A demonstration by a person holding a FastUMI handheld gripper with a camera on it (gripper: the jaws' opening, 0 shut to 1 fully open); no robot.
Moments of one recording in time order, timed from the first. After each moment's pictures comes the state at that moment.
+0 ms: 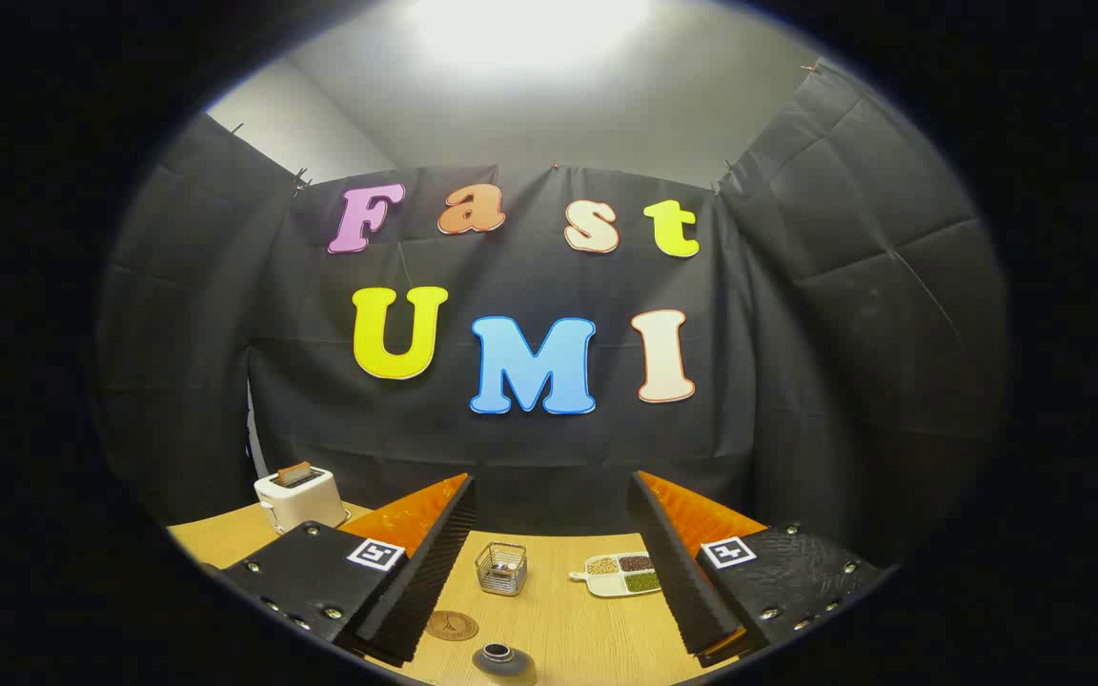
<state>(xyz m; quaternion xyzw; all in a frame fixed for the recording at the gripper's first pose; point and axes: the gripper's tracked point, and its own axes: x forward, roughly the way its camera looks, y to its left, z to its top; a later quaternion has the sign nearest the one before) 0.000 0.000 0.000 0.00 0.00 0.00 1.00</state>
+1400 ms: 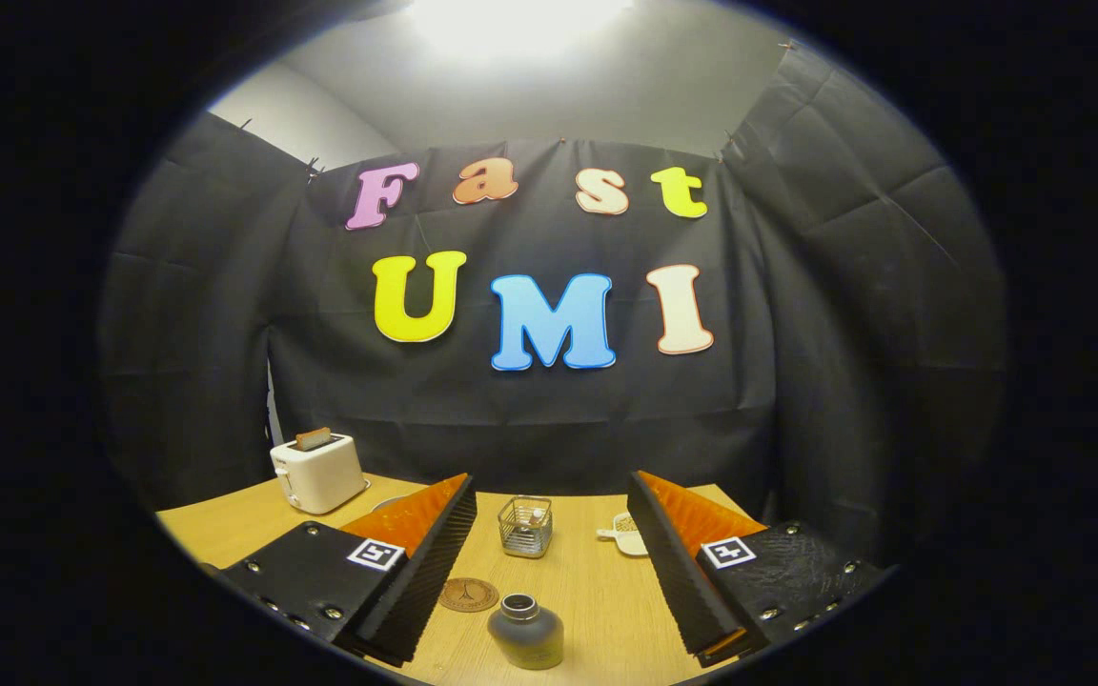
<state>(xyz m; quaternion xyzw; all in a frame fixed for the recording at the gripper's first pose) -0.018 0.028 -0.116 0.02 0.03 0.03 1.00</state>
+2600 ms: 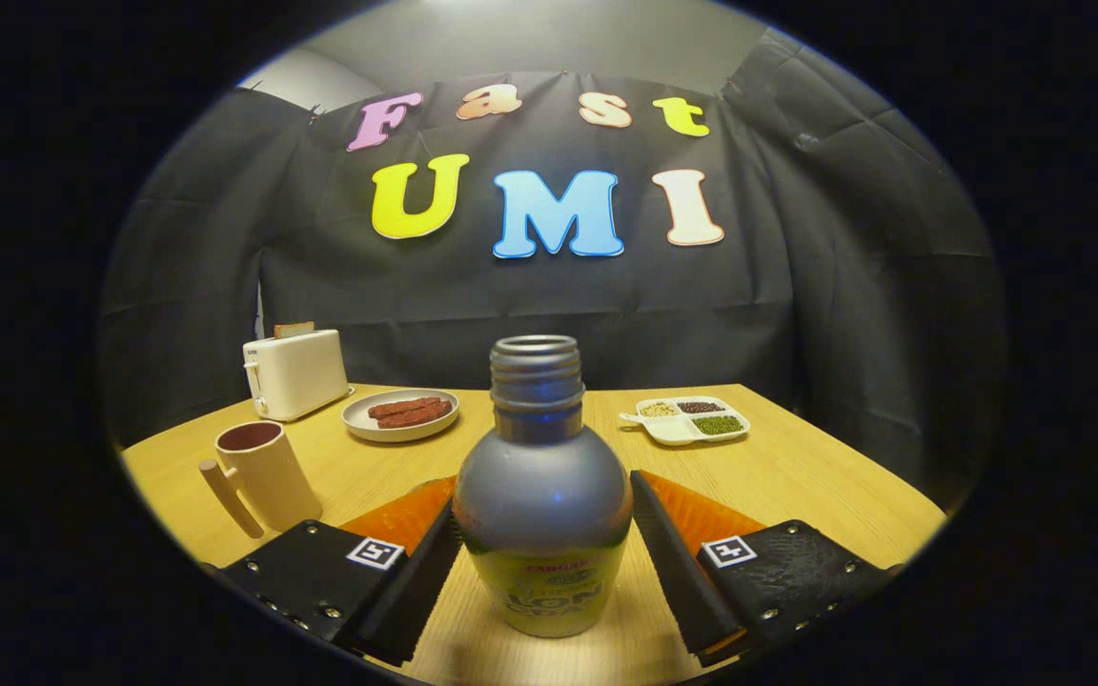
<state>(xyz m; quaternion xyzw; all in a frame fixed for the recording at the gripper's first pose) 0.003 0.054 -0.313 0.02 0.12 0.03 0.99</state>
